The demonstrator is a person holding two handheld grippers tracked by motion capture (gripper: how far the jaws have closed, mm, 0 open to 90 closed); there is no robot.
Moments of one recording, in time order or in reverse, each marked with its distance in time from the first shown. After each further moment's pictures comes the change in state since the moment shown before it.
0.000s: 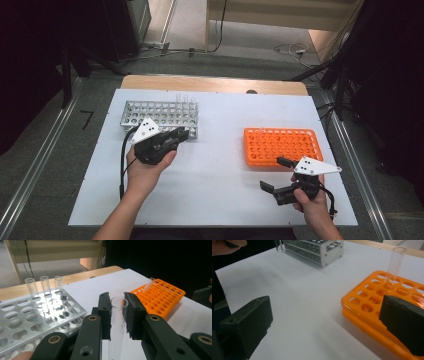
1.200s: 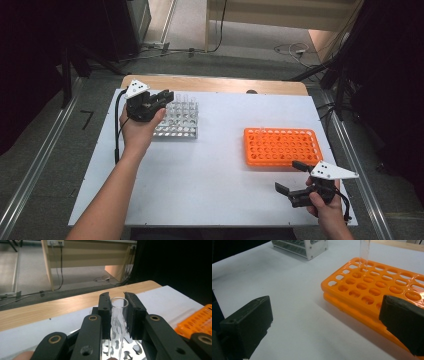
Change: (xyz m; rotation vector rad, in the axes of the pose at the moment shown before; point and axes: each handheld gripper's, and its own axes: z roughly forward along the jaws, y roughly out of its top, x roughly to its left) left arm 0.084 0.046 0.041 -0.042 0.178 -0.052; right arm -0.020 -0.021 -0.025 0.007 -0.052 0.035
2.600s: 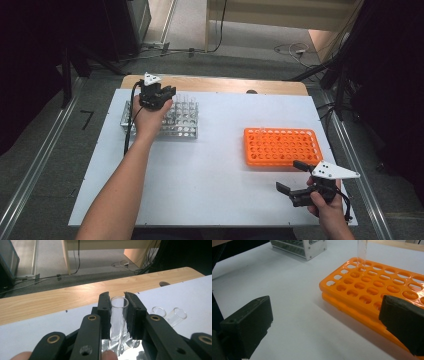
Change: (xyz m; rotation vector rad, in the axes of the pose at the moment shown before) left arm 0.030 -0.016 0.070 0.132 0.133 -0.021; right arm -0.002 -0.001 -0.001 -0.001 -0.002 0.006
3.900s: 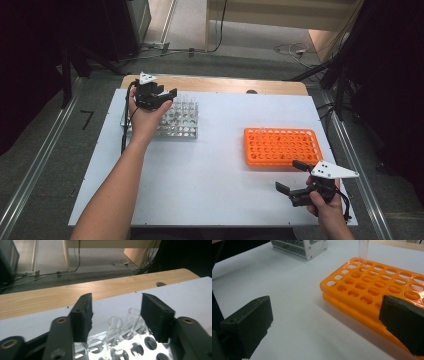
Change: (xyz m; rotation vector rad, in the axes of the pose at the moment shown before) left arm -0.004 0.005 -0.025 0.001 -0.029 -0.031; right arm 0.000 0.001 0.002 0.001 0.004 -0.002
